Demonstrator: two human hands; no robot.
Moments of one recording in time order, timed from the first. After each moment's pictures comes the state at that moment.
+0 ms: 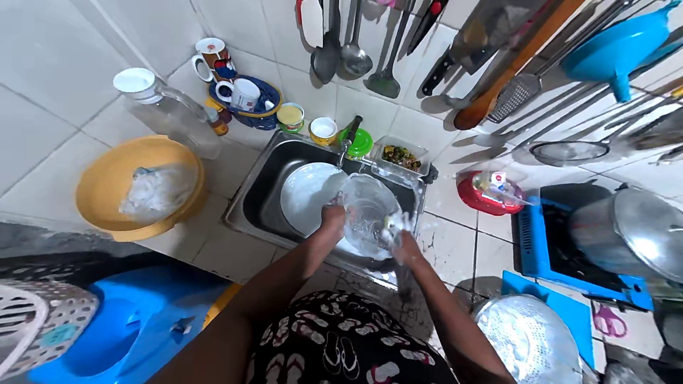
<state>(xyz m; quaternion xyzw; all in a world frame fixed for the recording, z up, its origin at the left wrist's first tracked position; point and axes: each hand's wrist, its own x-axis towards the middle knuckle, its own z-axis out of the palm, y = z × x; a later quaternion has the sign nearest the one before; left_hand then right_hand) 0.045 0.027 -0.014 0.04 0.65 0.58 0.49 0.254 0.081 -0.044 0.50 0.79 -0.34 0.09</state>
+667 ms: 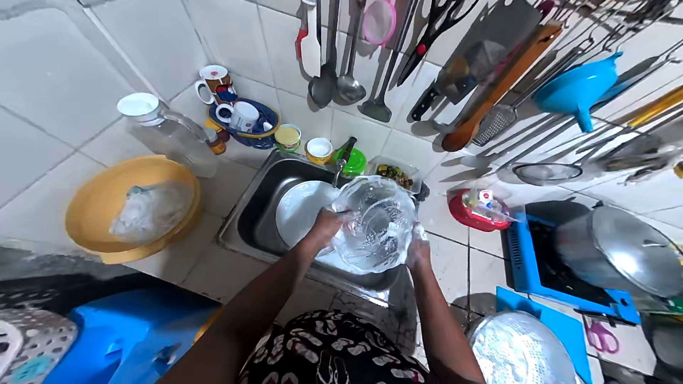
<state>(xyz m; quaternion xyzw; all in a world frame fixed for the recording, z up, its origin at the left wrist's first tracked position) 0.014 0.032 0.011 0.24 0.58 0.57 0.53 0.252 0.113 -0.051 0.61 0.43 -0.52 -0.41</state>
